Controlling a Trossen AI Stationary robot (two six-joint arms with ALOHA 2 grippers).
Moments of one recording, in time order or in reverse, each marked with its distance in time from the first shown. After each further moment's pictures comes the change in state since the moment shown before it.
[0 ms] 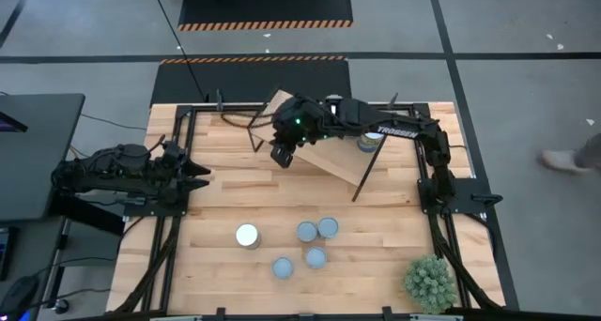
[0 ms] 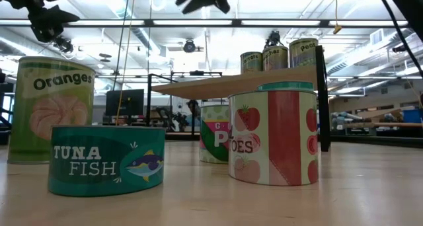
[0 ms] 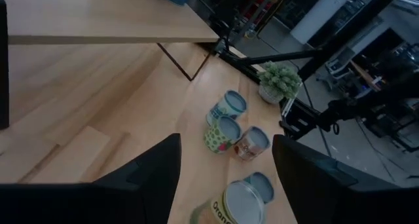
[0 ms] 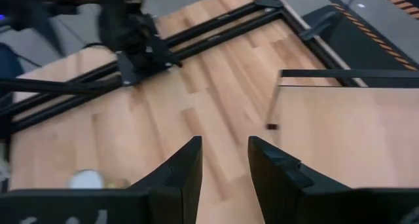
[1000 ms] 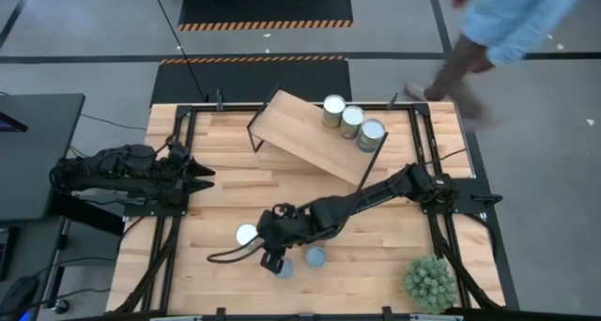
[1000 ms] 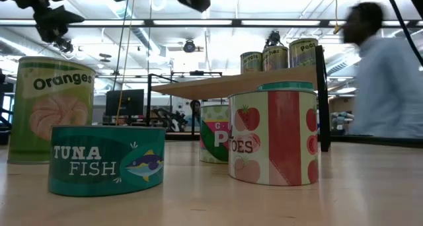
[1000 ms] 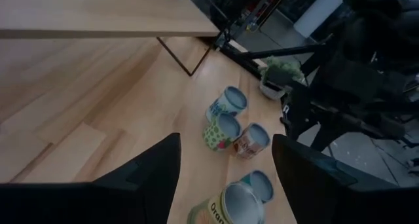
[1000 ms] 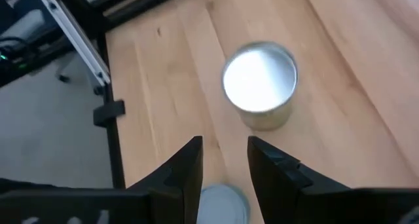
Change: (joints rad) left arm -0.001 0.073 0.000 0.044 0.007 -0.006; right arm 0.427 0.243 -0.080 0.172 0.042 0.362
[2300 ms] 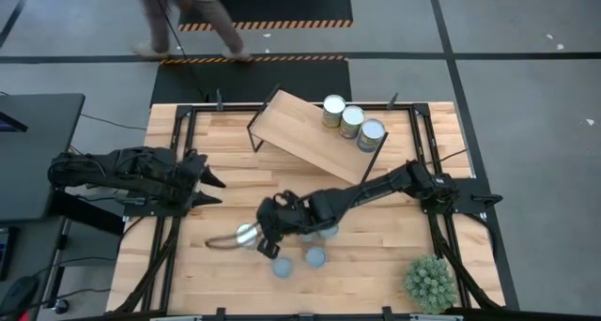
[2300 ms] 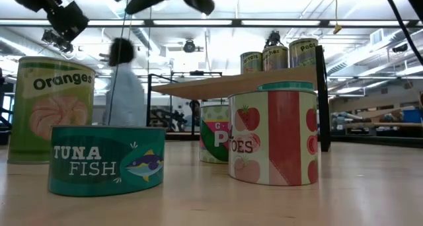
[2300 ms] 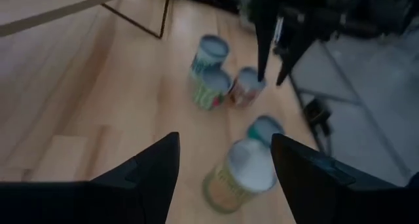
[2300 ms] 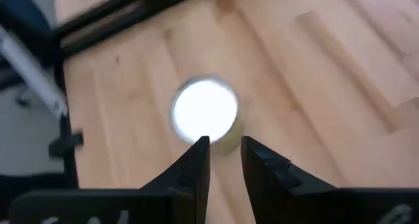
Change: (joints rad) left arm 0.000 0.201 0.000 0.054 0.186 0.341; right arm -0.037 -0.006 0.015 -0.039 0.116 -0.013
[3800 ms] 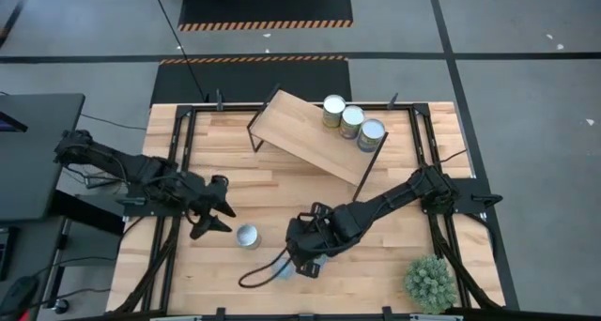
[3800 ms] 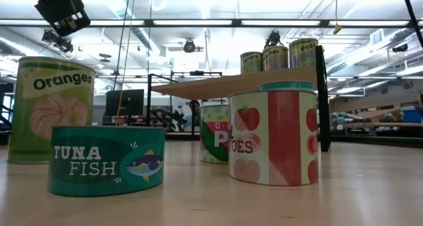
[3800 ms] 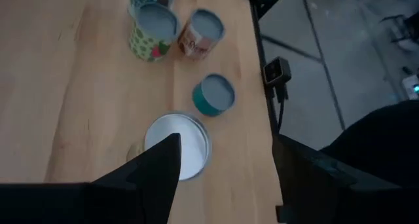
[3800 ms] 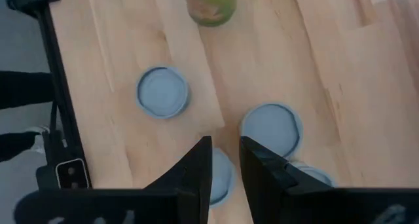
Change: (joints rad) left arm -0.276 0.380 0.128 0.079 -0.004 -0.275; right arm 0.142 -0.082 0.012 -0.435 -0.052 0.020
